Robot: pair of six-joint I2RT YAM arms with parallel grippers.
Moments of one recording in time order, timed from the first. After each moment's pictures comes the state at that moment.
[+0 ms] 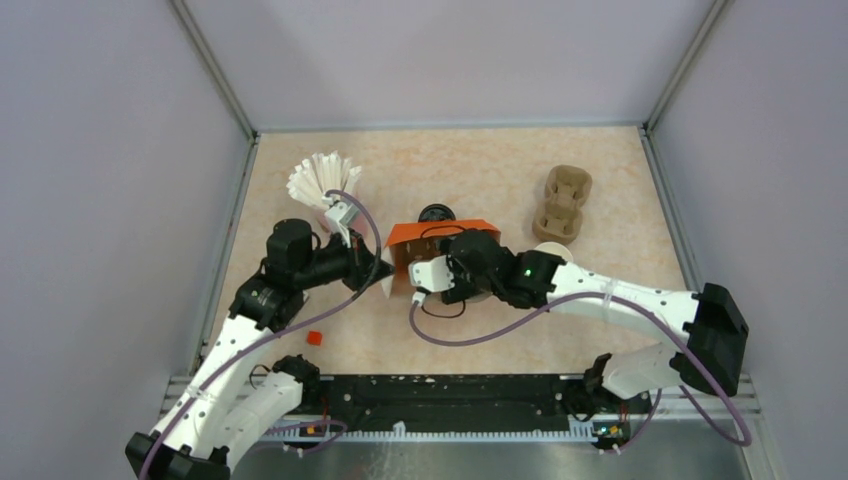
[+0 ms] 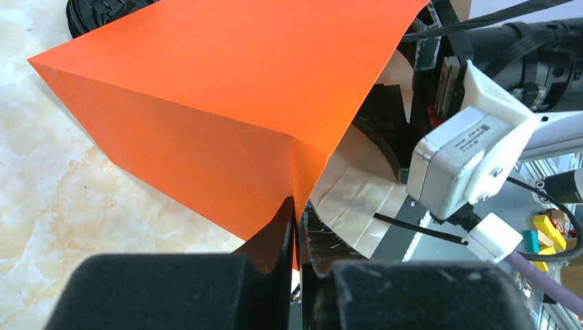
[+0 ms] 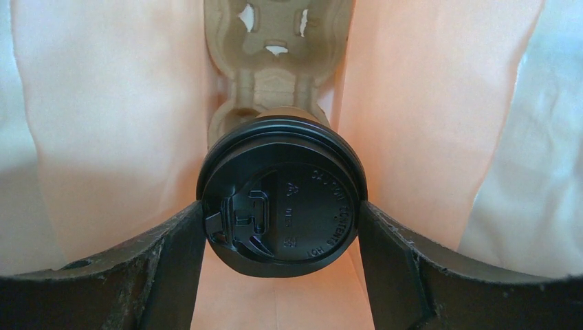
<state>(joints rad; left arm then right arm) -0.37 0.76 0.76 -0.41 0.63 -0.32 1.08 1.34 1.04 -0.46 0.30 -0.94</state>
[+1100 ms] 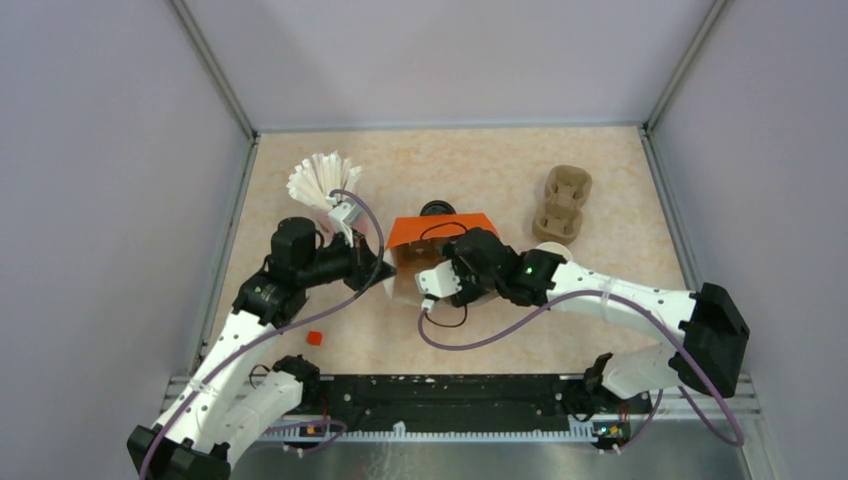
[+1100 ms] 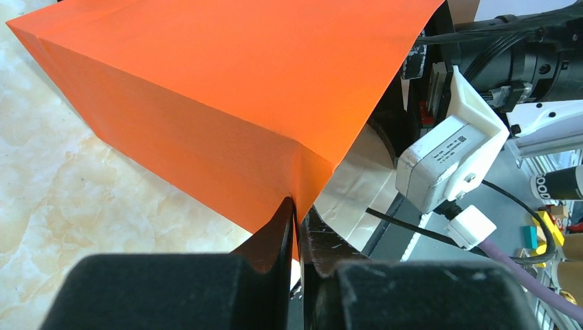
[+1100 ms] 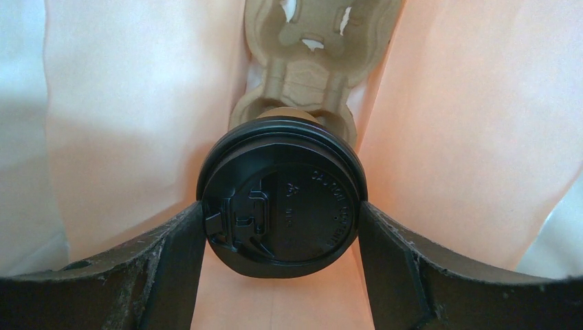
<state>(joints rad) -0.37 0.79 0.76 -0.42 0.64 -0.31 1.02 1.34 1.00 -0.45 0.22 -1.08</state>
